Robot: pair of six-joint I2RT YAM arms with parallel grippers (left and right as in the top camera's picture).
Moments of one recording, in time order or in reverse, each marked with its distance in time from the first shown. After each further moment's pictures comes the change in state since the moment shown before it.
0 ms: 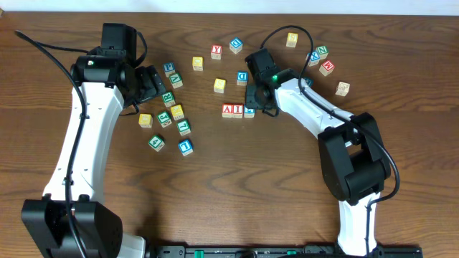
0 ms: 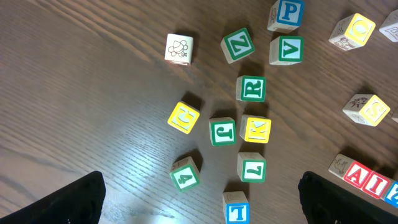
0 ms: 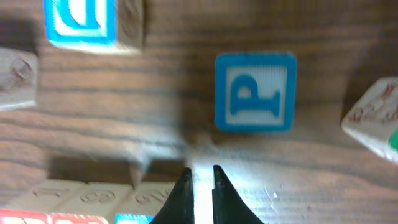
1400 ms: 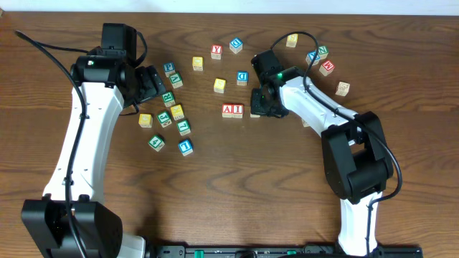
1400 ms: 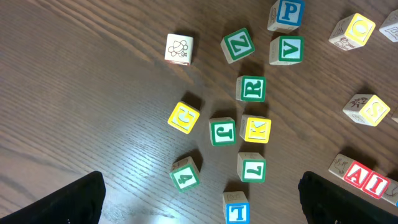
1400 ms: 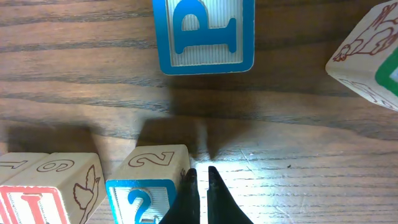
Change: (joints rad) left arm 0.000 0.000 0.000 0.000 0.000 0.000; right arm -0.027 0.000 0.000 -0.134 -0.064 0.040
